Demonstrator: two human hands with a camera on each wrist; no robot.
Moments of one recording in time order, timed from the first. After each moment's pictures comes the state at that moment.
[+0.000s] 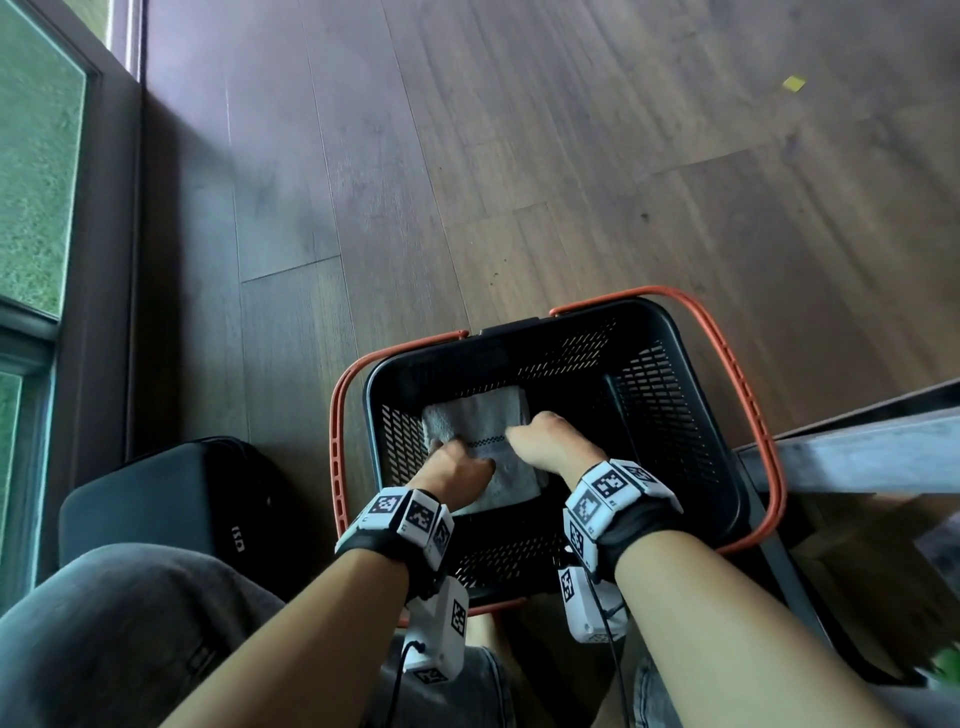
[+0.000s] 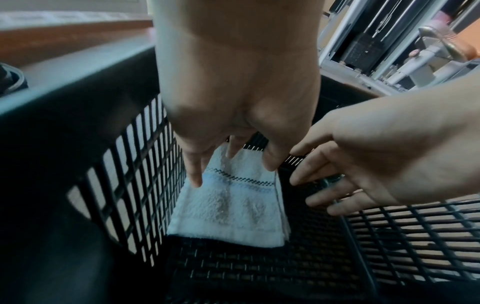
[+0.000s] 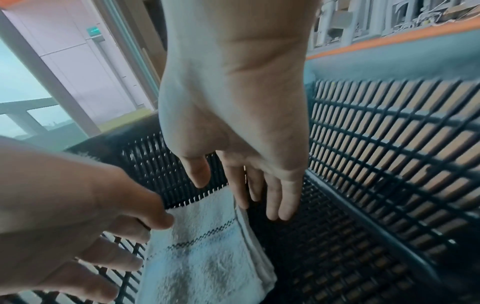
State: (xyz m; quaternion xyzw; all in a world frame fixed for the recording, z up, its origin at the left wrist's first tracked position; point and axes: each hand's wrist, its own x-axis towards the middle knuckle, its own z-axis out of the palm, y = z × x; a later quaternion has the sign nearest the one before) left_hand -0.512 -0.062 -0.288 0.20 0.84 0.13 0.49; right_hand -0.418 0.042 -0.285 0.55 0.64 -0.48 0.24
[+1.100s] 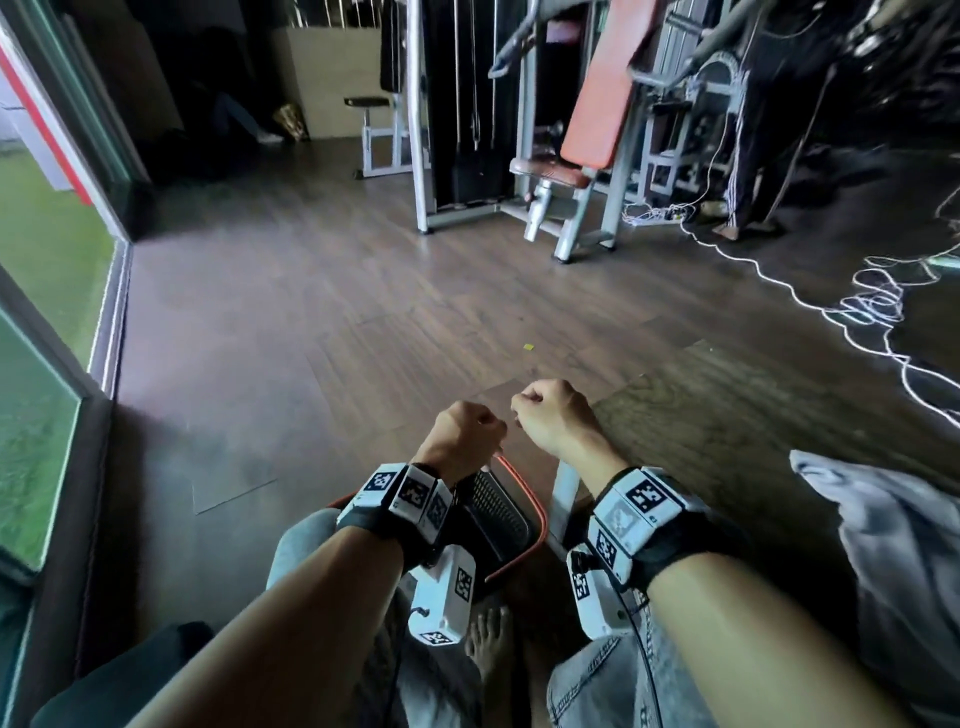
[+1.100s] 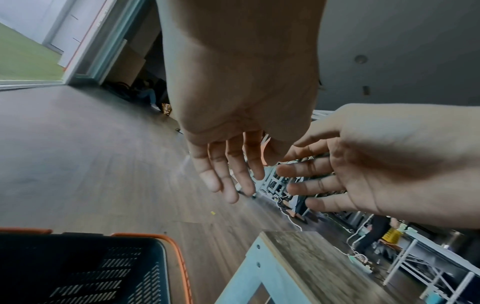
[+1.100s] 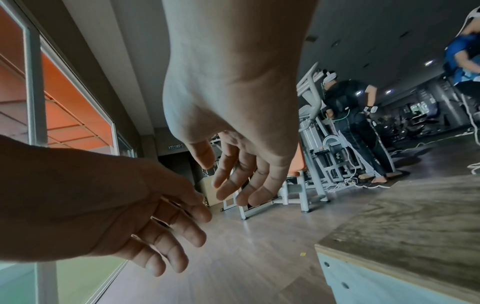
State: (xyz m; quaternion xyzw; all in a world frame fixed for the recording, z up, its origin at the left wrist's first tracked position) left_hand -0.361 -0.072 0.074 0.54 0.70 0.31 0.34; right_hand -0.229 -0.037 0.097 0.60 0.69 -0.32 -0.23
